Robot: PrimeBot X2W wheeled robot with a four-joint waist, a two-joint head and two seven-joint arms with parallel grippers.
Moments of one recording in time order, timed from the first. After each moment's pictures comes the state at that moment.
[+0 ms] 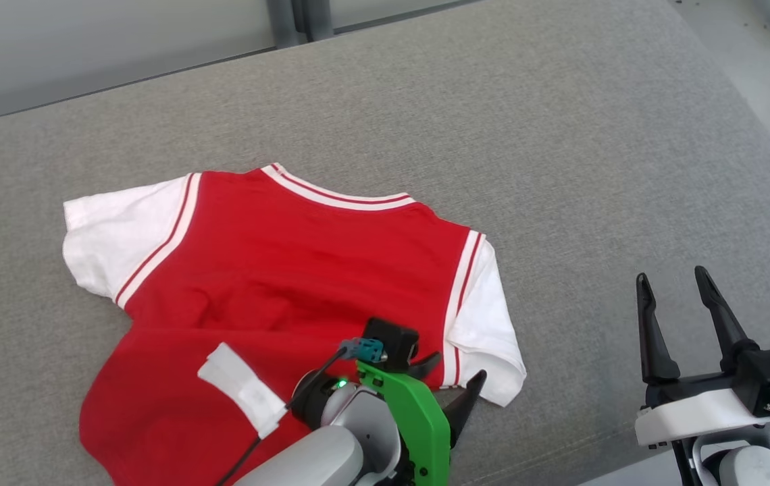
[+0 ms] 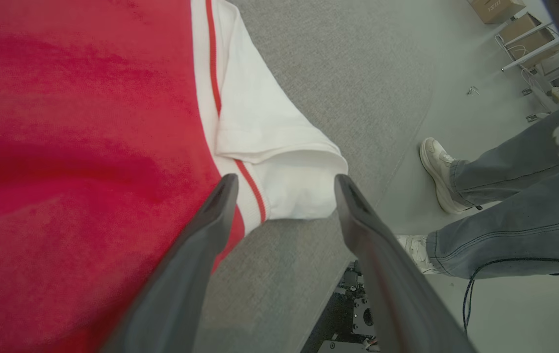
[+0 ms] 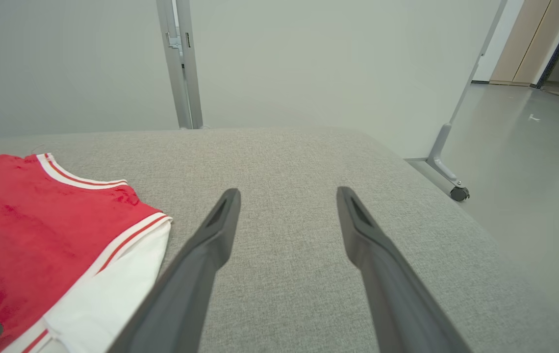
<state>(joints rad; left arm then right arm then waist) -0.49 0.16 -1.08 0.30 -0.93 0.14 0.15 0.02 -0.05 -0.08 0.00 0.02 0.13 -0.26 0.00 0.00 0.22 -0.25</state>
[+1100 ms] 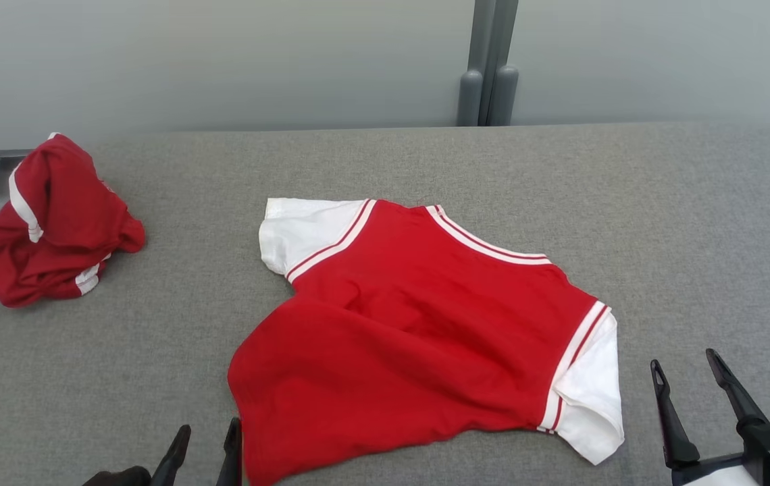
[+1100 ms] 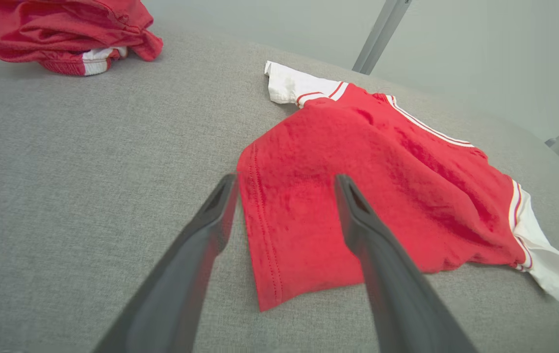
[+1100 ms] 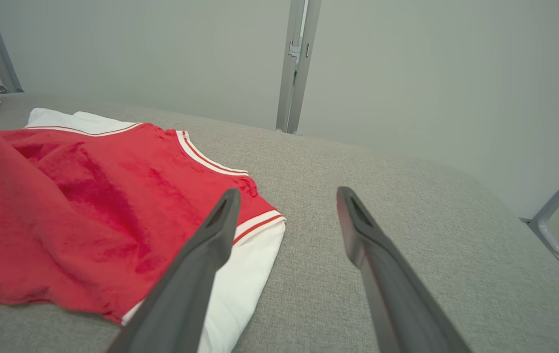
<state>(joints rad) 0.10 0.57 -0.68 -0.15 -0.93 0.40 -0.26 0.20 -0.13 -0.06 -0.01 -0.01 0.13 -0.26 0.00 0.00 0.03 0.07</state>
